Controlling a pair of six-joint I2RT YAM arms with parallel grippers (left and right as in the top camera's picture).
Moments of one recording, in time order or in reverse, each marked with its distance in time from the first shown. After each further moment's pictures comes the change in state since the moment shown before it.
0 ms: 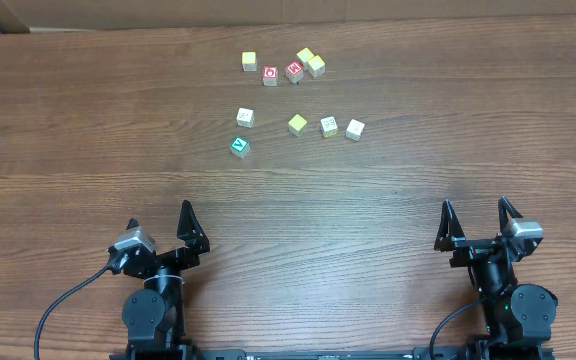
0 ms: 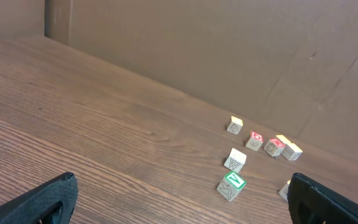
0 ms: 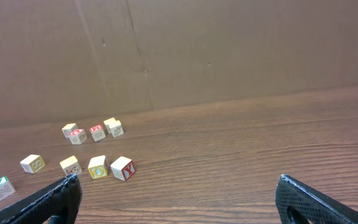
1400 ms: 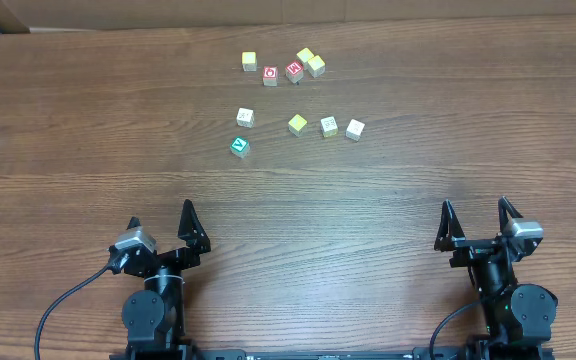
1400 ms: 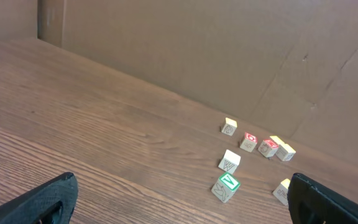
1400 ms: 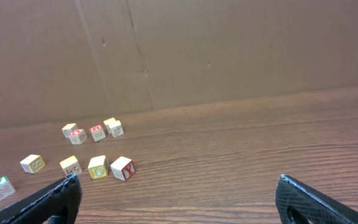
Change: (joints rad) left arm 0.000 0.000 0.000 0.014 0.019 0.000; right arm 0.000 0.000 0.000 0.000 0.000 0.000
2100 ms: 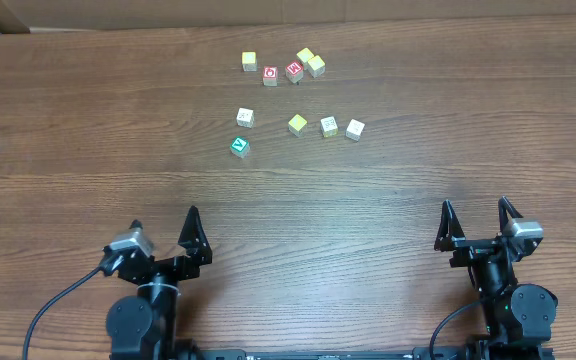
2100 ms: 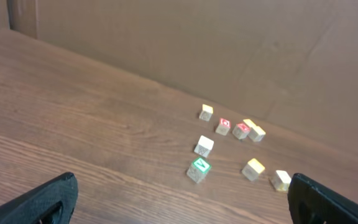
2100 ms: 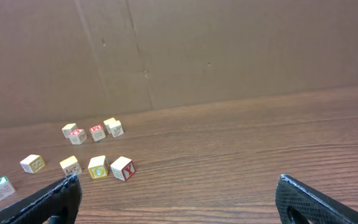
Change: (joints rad) left arm 0.000 0.000 0.239 -0.313 0.100 0.000; right arm 0.000 0.000 0.000 0.000 0.000 0.000
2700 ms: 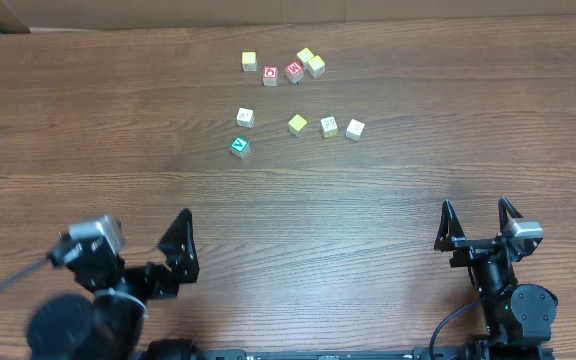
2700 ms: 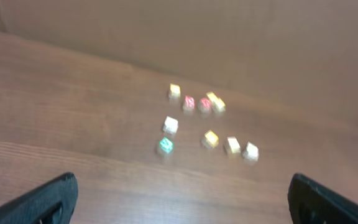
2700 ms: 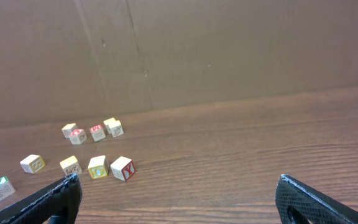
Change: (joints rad) left arm 0.000 0.469 0.821 -0.574 0.152 0.068; right arm 0.000 0.000 0.000 0.000 -0.001 0.001
